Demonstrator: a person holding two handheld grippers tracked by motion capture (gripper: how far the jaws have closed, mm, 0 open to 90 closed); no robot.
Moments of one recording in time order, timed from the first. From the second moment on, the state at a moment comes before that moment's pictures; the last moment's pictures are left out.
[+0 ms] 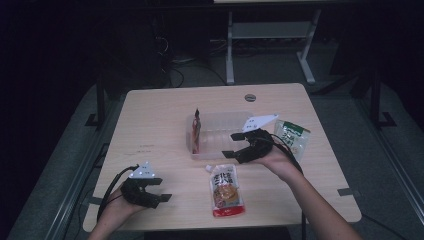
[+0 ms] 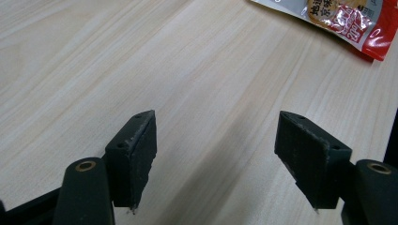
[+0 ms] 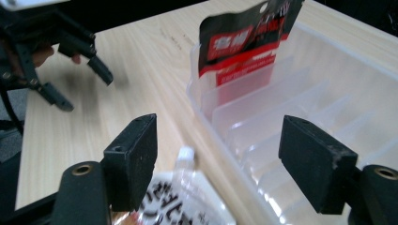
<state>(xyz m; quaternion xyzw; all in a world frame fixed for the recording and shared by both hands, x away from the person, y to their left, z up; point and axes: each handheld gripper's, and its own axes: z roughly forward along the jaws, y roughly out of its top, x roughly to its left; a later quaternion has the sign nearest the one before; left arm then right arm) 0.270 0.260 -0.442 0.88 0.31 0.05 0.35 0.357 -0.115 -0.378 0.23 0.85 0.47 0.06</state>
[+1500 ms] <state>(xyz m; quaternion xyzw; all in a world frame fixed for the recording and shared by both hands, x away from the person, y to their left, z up) 0.281 0.155 -0.429 0.88 0.25 0.01 0.39 0.286 -0.210 -0.433 0.31 0.85 0.42 0.07</state>
